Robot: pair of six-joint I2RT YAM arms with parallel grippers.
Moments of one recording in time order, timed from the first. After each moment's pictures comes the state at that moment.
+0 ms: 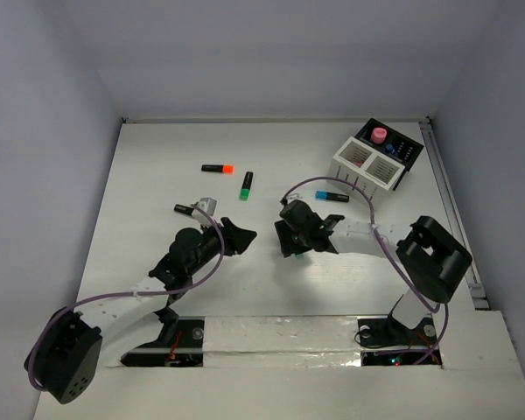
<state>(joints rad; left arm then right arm) -0.62 0.92 0.21 0.50 0.10 -0.70 0.84 1.65 0.90 -0.23 0.09 0.47</state>
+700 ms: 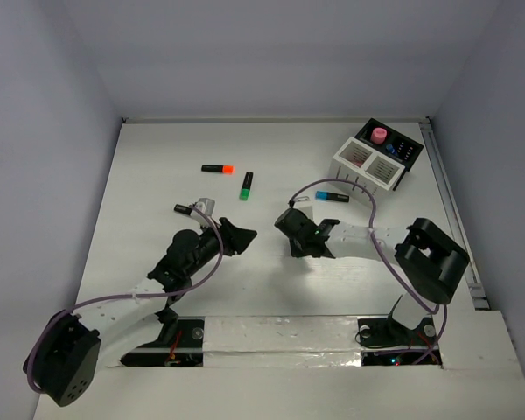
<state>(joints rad) -0.62 0.87 0.19 0.53 0.12 -0.71 0.92 1.66 0.91 -0.36 0.35 0.67</state>
